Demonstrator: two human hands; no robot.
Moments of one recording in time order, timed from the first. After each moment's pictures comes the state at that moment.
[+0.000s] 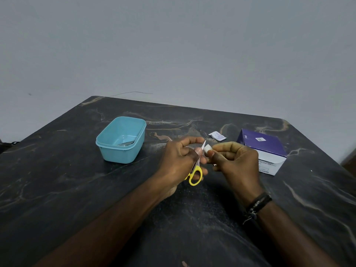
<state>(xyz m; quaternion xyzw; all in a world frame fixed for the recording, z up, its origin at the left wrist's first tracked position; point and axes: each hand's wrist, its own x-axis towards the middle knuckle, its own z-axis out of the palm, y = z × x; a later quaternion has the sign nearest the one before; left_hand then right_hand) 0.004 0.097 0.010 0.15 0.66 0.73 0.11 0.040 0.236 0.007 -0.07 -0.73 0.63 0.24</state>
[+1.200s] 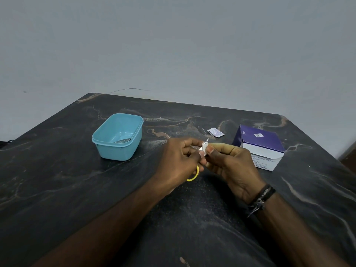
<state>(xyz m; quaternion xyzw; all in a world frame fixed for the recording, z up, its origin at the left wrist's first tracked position) 0.009 0.102 0.006 0.19 0.71 0.67 0.04 0.039 0.242 0.003 -0.07 -0.63 0.77 0.10</state>
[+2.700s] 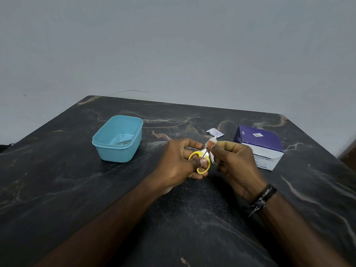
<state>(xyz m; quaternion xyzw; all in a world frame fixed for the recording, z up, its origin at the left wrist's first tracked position) 0.003 0.096 0.004 0.19 0.68 0.69 0.14 0.036 0.247 0.004 -0.08 -0.70 0.69 0.16</state>
